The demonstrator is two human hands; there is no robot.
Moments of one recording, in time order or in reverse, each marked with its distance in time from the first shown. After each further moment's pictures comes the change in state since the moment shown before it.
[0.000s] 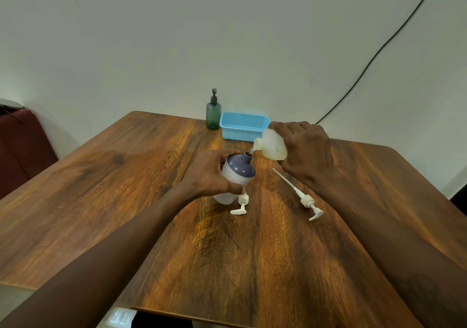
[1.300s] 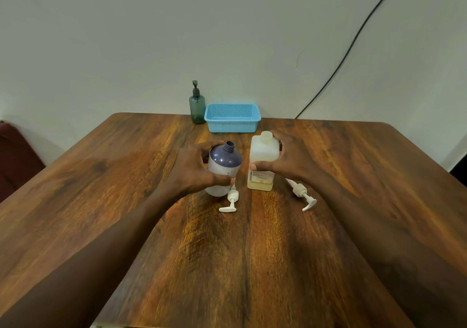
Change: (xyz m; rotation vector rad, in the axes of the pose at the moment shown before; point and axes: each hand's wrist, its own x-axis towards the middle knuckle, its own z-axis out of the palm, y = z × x) left_hand 0.010 0.003 0.010 -0.023 0.054 -0.070; right_hand -0.030 0.016 0.049 0.740 -0.338 0.431
